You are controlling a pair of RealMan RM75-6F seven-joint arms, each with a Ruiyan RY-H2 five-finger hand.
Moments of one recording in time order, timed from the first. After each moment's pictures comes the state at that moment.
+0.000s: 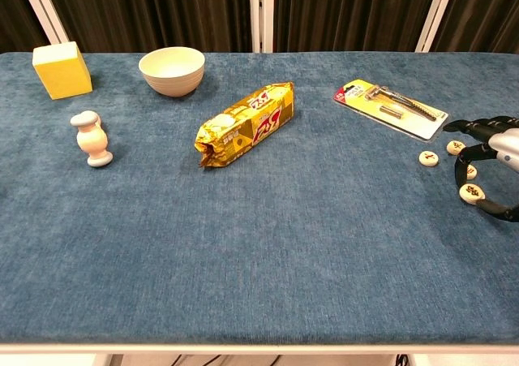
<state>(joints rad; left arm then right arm) -0.09 -1.13 -0.01 -1.62 1.53 1.48 0.12 0.38 -1.46 0.00 -1.44 -1.38 1.14 -0.37</state>
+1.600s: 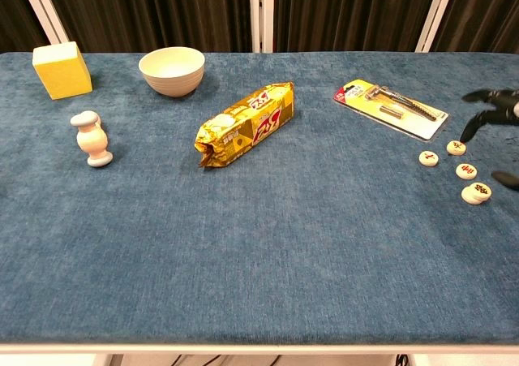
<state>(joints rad) -0.09 -1.13 -0.01 -1.62 1.53 1.48 0.11 0.37 -1.39 0.05 -1.50 -1.37 1.15 -0.30</state>
